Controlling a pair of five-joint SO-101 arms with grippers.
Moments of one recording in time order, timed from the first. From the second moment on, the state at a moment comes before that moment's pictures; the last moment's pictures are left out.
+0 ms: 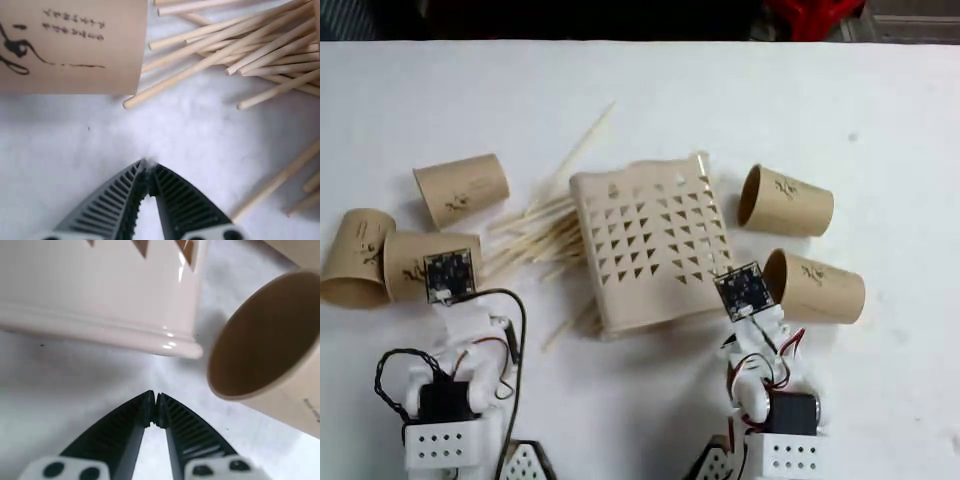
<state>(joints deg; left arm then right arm) -10.8 -97.6 97.4 66.0 8.6 -1.5 -103.0 96.4 72.7 26.9</state>
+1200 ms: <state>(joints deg) -10.8 -97.6 97.4 66.0 8.6 0.8 -103.0 96.4 69.4 26.9</state>
